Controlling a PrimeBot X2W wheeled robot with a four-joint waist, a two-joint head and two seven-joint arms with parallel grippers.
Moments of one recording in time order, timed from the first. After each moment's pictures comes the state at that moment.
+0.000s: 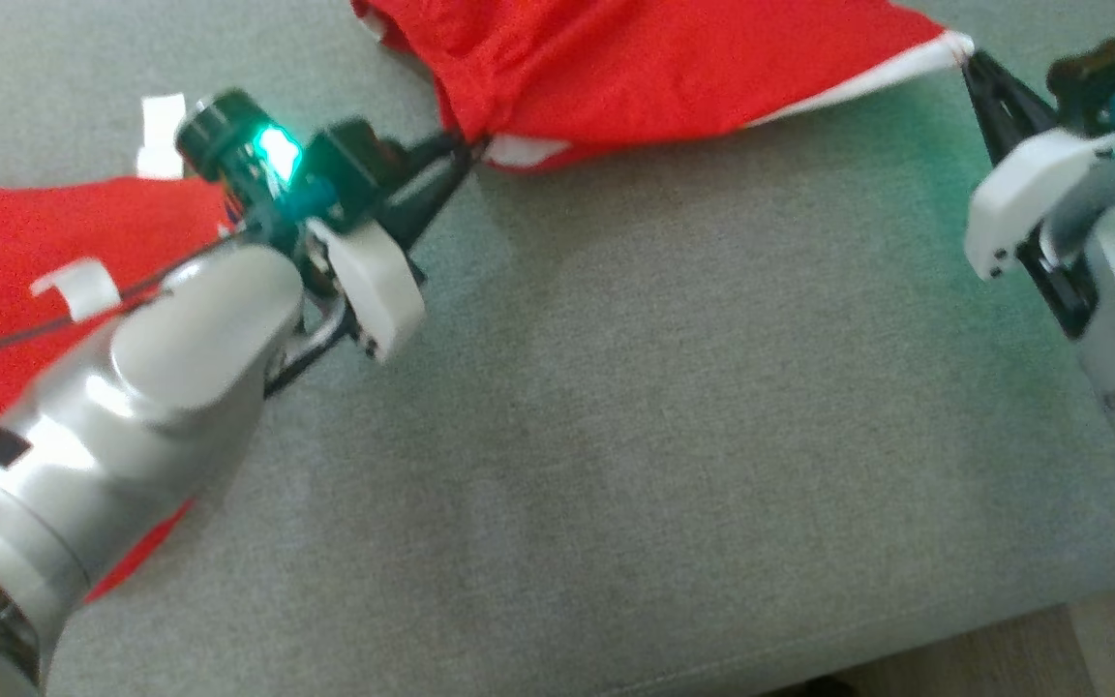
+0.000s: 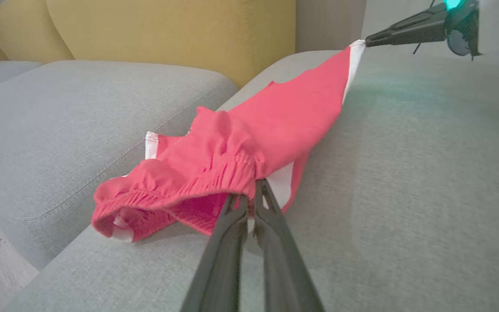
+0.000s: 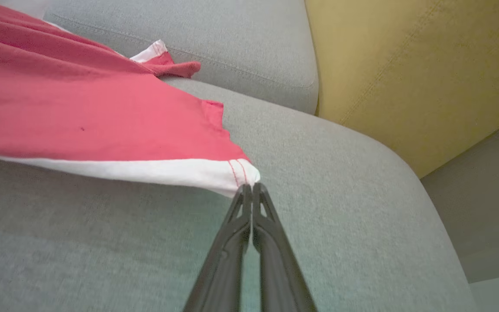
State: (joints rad) left arm -1.14 0.39 -1.29 0.63 -0.73 -0.13 -0.15; right arm -0.97 -0.34 0.52 1.03 0.26 0.13 -0.15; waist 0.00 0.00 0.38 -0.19
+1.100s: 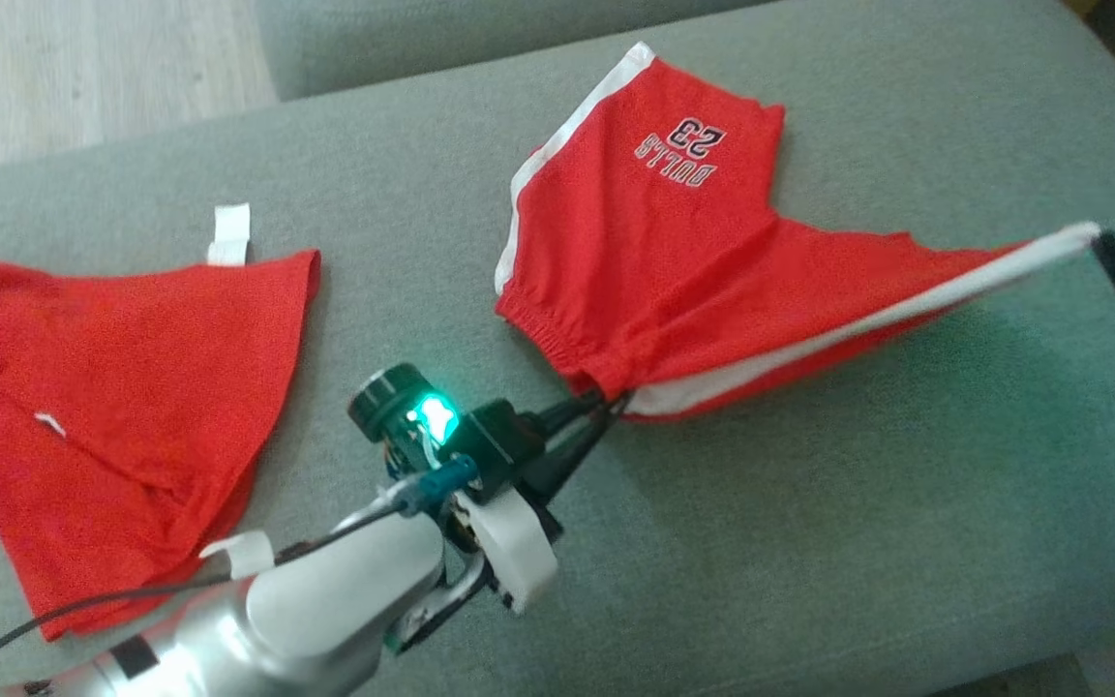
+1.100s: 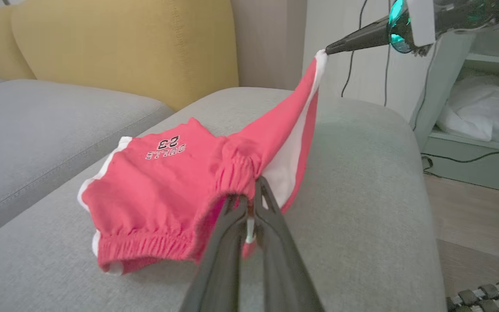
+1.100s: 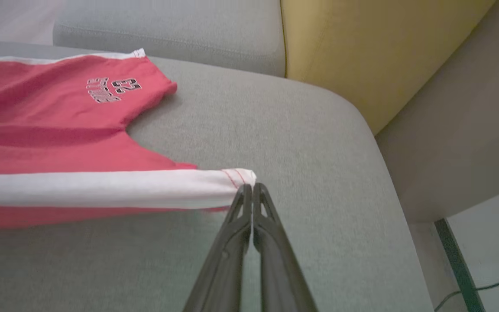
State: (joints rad) left arm -0.73 0.36 -1.29 0.25 -0.68 0.08 -0.11; right arm -0.55 -0.77 0.59 0.52 0.70 0.13 0.13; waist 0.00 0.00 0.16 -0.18
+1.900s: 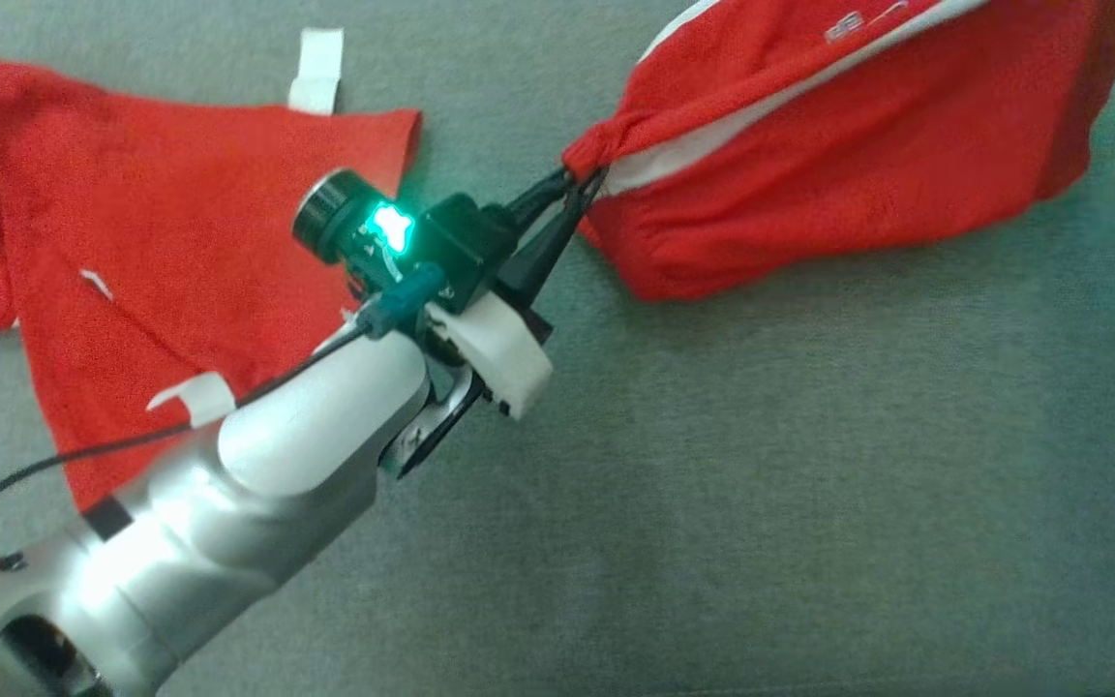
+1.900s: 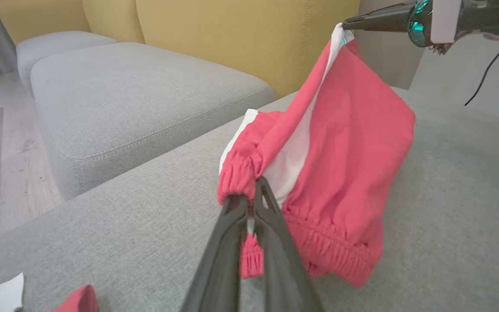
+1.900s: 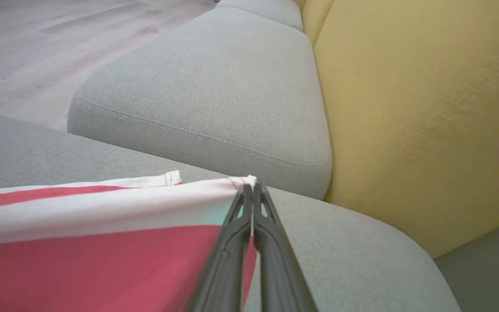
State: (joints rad) left arm -0.95 0.32 -1.18 0.34 -0.70 0.11 -0.11; right arm -0.92 -0.53 0.35 0.65 0.32 0.13 0.09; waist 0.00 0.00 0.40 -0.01
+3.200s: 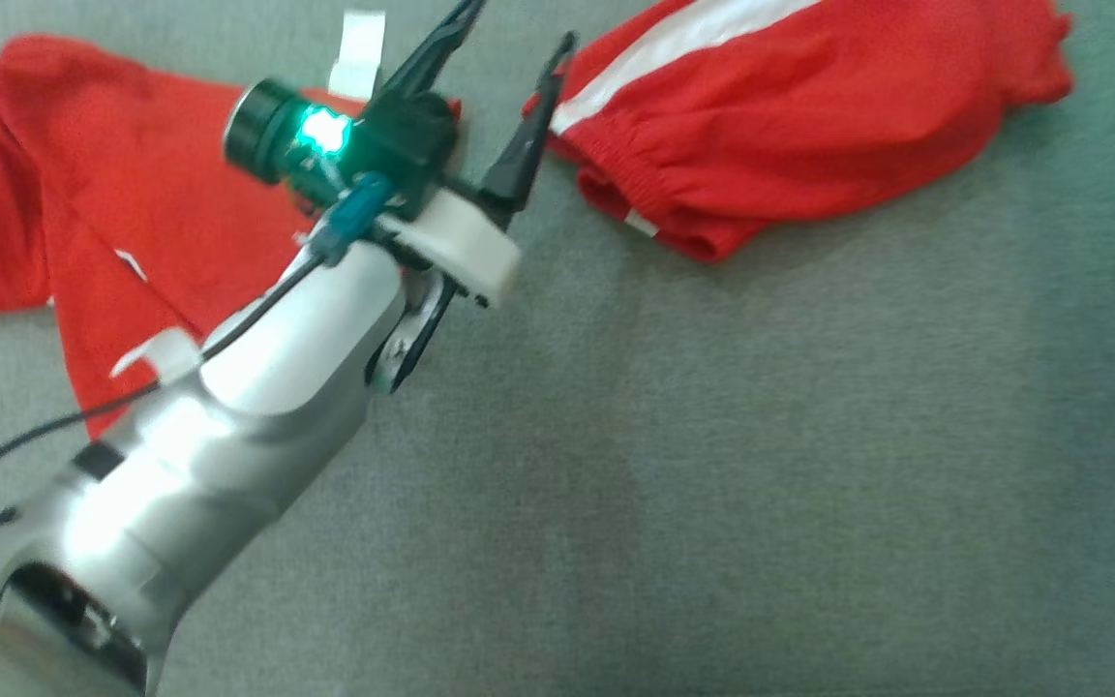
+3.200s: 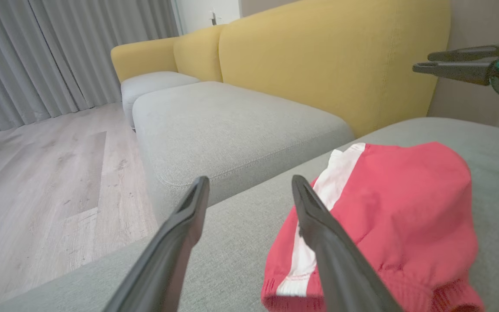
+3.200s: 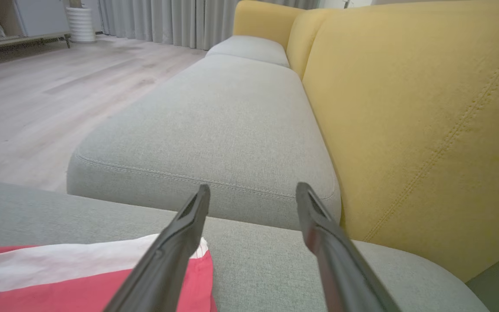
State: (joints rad) left arm -1.03 0.25 -1.08 0.53 -0.71 0.19 -0.23; right arm -1.16 -0.44 0.44 1.10 0.38 0.13 -0.23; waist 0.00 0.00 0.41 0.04
